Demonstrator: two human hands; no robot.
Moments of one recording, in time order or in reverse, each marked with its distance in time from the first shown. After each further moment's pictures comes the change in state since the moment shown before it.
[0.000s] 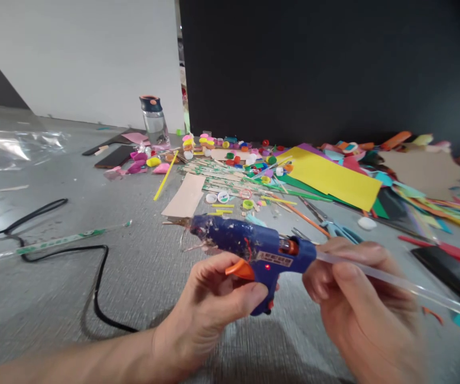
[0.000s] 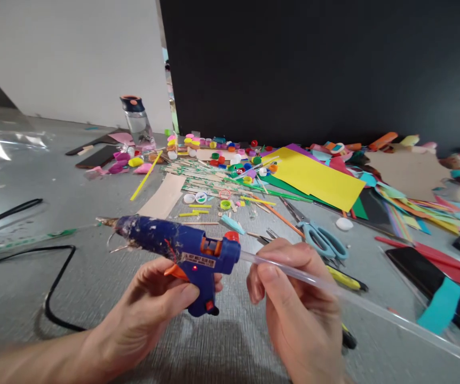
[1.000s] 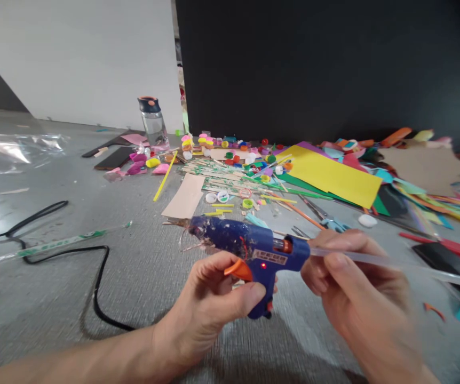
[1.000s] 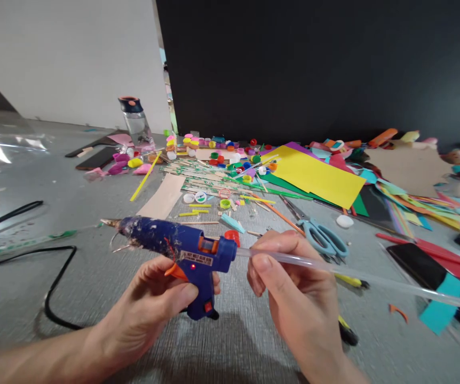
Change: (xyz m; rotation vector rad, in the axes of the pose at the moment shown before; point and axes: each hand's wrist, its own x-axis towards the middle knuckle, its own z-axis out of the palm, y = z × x) left_hand -0.001 -0.001 -0.006 -0.018 -0.035 -0.039; right_hand 0.008 0.000 -0.007 -0.005 -0.079 0.067
